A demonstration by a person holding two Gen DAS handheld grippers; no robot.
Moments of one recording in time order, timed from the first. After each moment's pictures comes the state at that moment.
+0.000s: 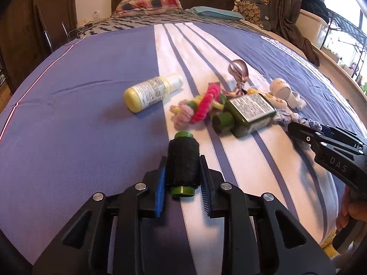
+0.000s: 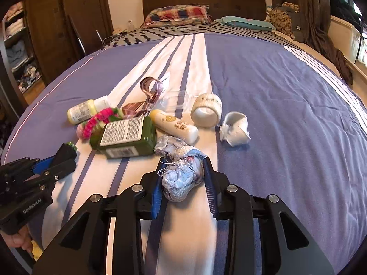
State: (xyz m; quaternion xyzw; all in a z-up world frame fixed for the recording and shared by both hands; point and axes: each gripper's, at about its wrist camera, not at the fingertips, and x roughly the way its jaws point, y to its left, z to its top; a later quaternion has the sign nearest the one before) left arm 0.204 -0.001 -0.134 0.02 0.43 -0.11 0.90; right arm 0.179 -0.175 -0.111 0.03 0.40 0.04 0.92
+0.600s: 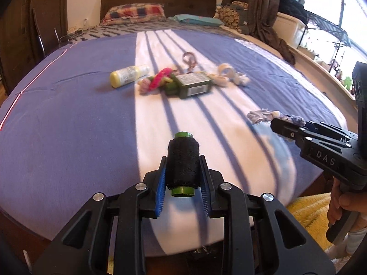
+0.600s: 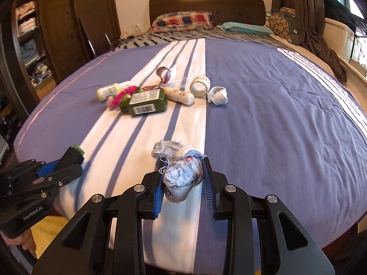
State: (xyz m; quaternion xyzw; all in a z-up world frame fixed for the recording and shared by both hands) left arm 0.095 -0.021 -0.116 0.01 0.40 -0.16 0.90; right arm 0.070 -0.189 -0.090 0.04 0.37 0.06 0.93
